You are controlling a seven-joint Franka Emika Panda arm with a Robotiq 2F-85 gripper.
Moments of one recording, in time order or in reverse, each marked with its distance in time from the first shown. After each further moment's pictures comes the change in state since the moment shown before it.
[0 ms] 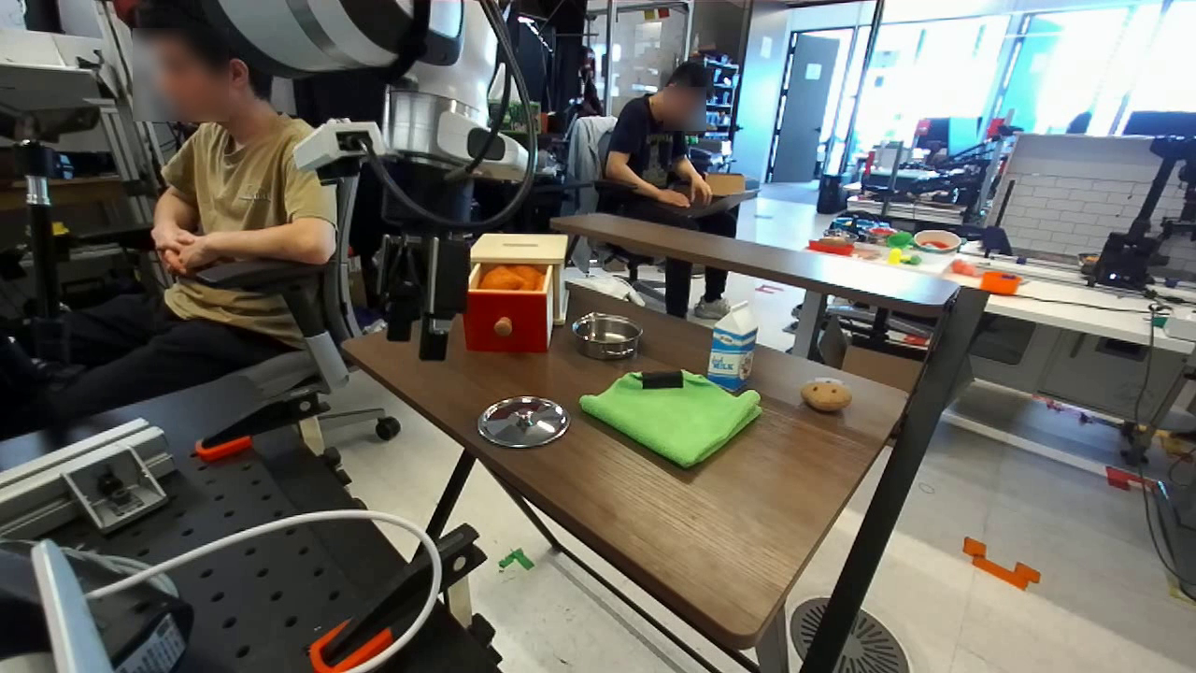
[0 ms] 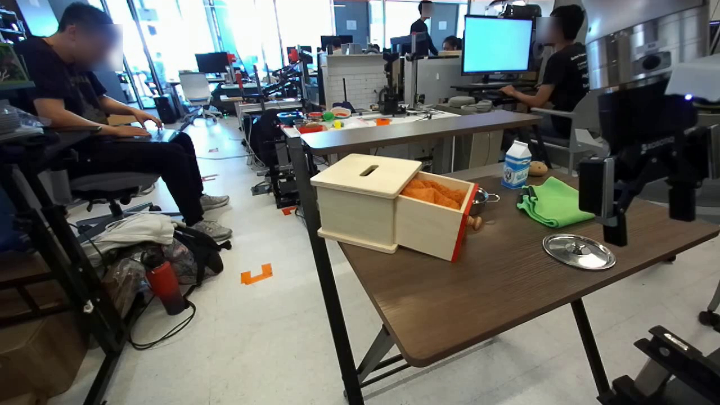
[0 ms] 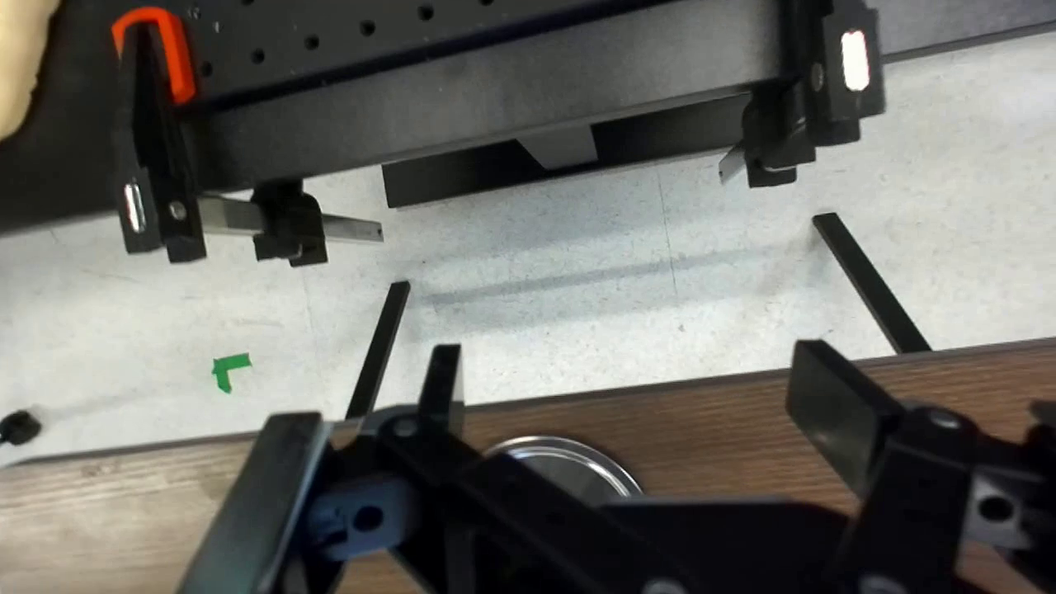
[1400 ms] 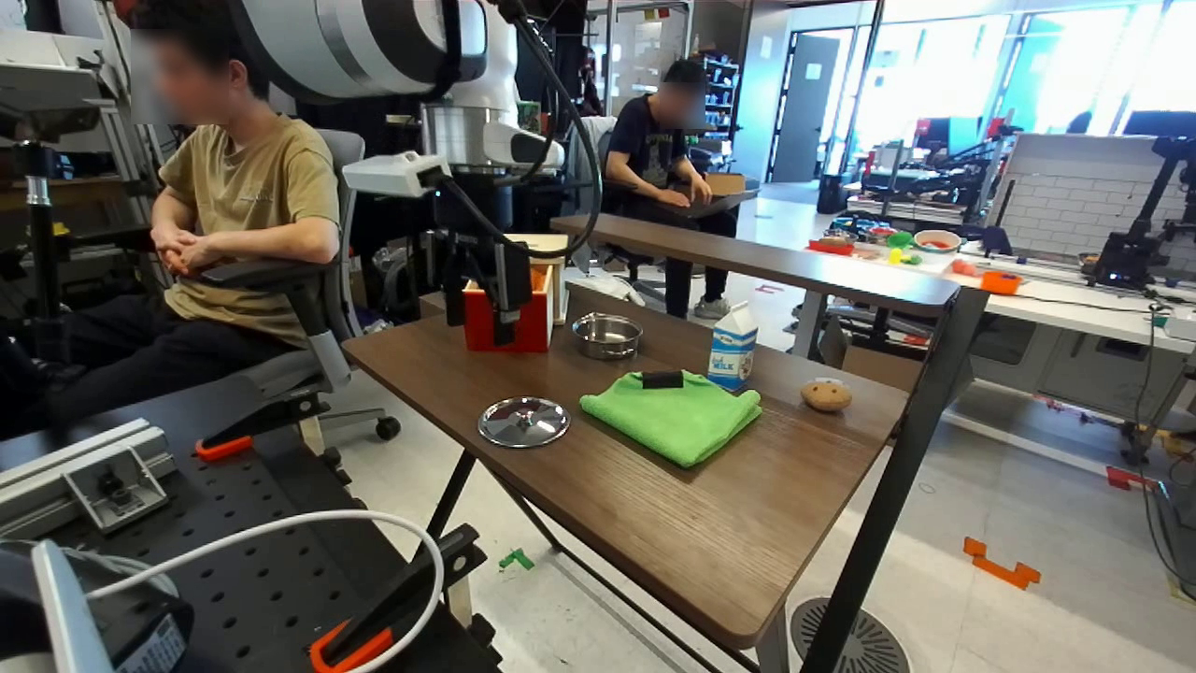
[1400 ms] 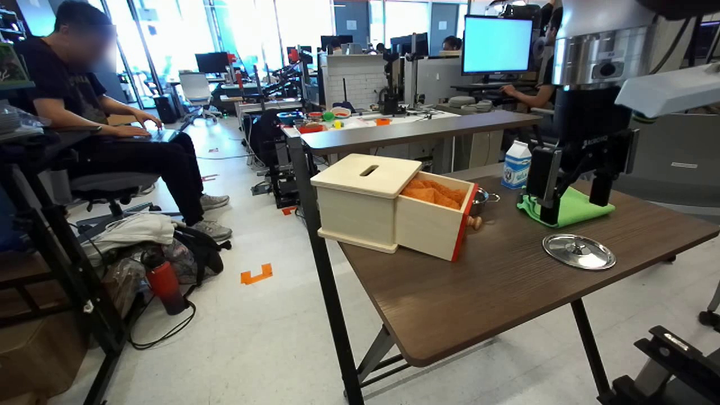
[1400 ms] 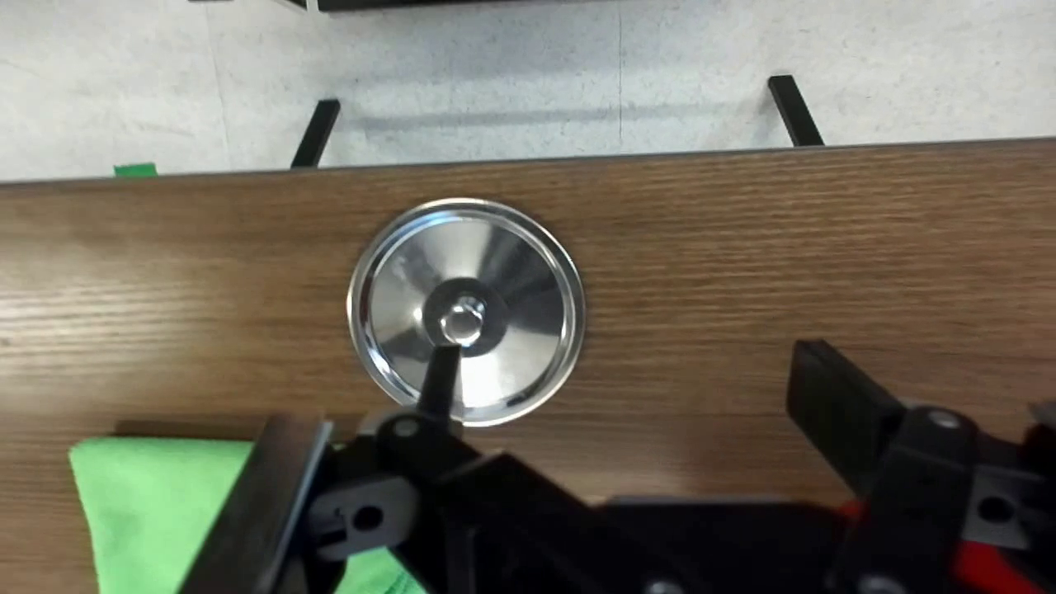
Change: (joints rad) arm 0.069 0.080 -0.086 0.062 0.002 0.250 -0.143
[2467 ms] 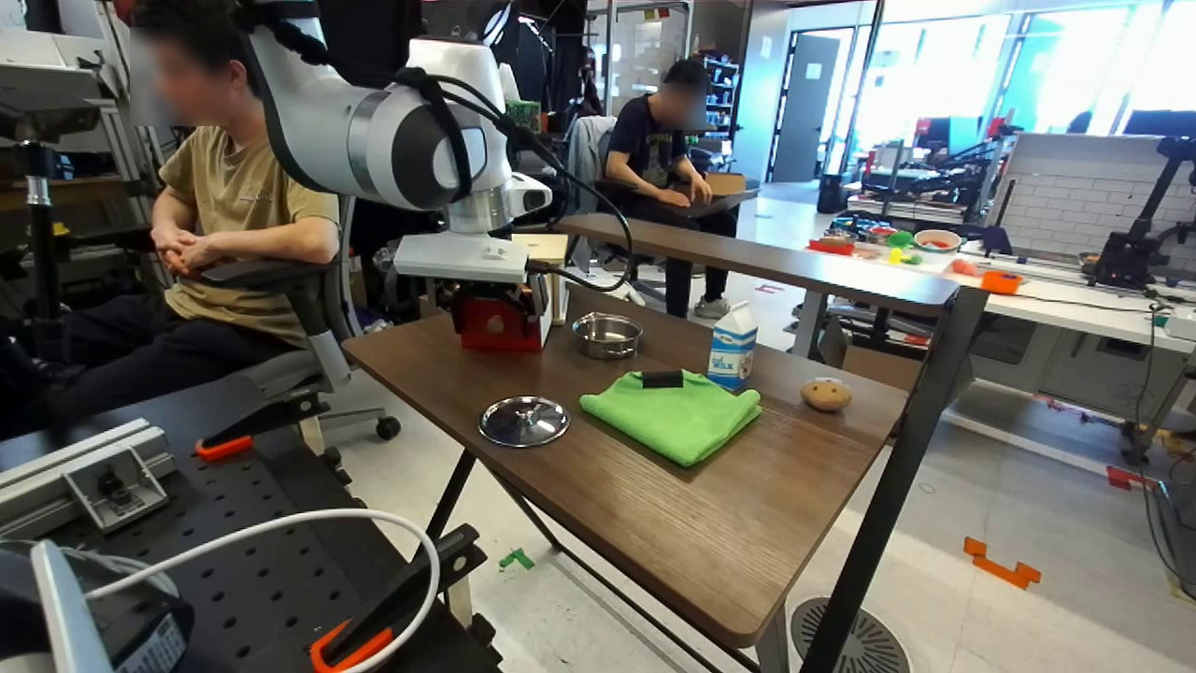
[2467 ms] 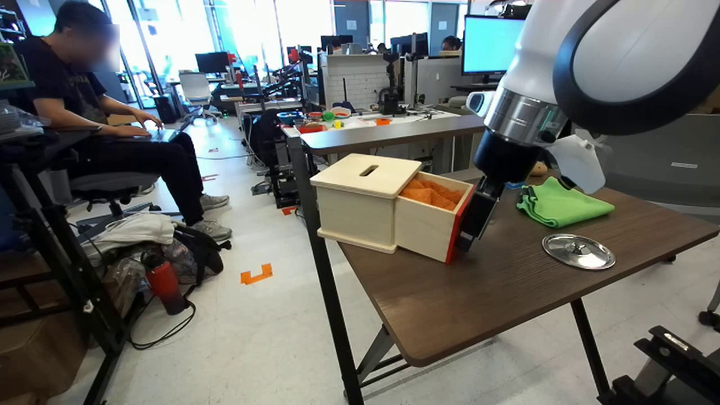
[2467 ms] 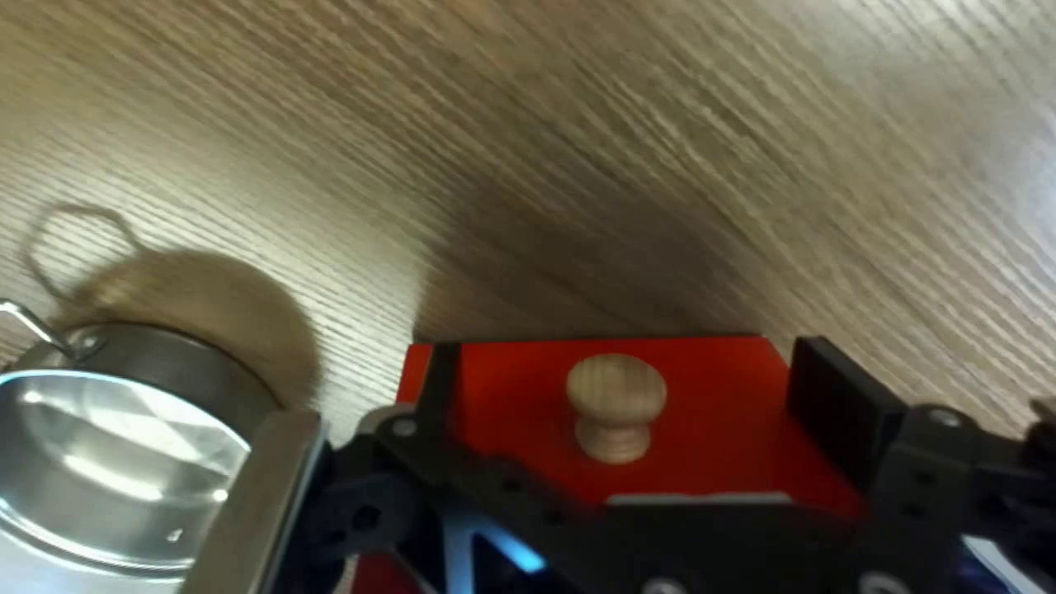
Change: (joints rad) arm -0.153 0.292 0.224 0.138 -0.035 0.450 -0.638
